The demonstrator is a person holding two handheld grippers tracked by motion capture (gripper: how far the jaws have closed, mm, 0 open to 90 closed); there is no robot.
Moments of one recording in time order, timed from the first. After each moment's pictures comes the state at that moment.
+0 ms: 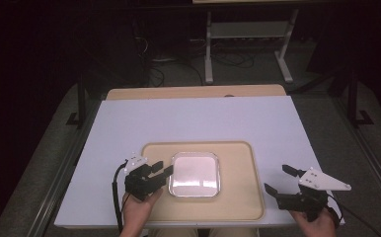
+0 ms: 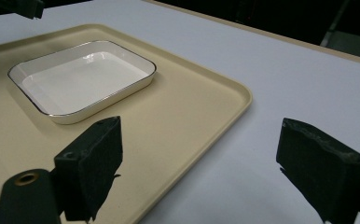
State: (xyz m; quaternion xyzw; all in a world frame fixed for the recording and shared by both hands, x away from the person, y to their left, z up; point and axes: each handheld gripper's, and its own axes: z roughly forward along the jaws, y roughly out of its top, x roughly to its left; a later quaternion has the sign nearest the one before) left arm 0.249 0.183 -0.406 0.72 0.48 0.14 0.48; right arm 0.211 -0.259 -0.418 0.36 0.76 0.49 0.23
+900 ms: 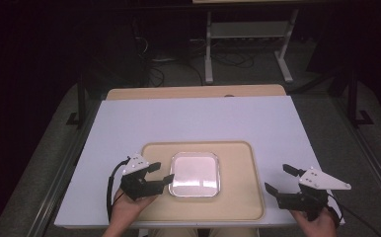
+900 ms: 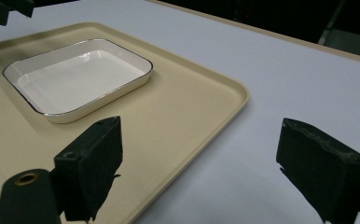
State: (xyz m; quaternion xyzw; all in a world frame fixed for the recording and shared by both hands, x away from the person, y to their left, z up) left arm 0.253 0.199 -0.407 0.79 0.37 0.13 0.46; right arm 0.213 -0.261 -0.419 0.36 0.76 0.48 0.23
